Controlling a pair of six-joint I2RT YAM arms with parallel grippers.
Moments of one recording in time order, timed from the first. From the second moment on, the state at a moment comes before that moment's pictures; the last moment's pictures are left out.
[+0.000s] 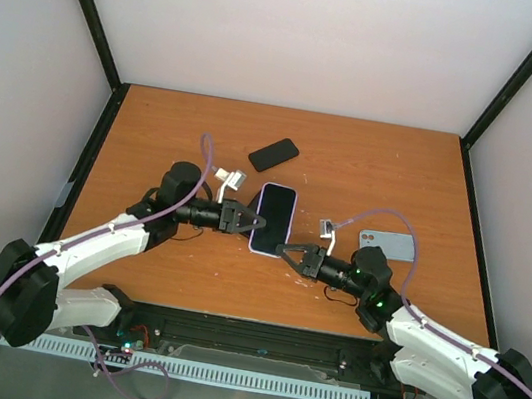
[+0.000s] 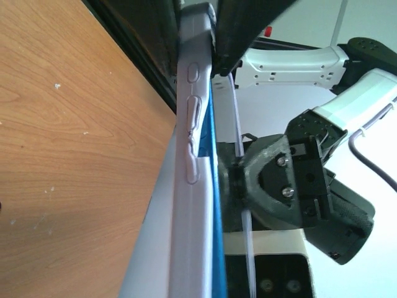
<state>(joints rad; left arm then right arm) -0.53 1.17 0.64 0.18 0.86 -0.83 0.73 0.94 0.24 0.62 -0.56 1.18</state>
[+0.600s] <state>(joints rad) -0.52 1.15 0.60 0.12 1.04 -0.68 0.74 0.78 0.36 0.37 -0.45 1.00</state>
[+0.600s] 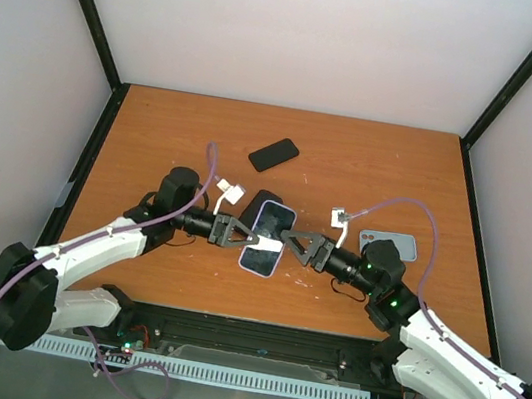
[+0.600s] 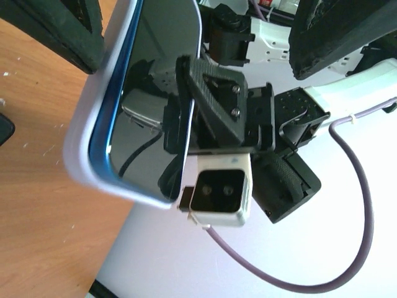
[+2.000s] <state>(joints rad) -0.52 1.16 0.63 0.02 1.00 -0.63 0.74 0.93 0.46 0.27 -0.44 0.93</state>
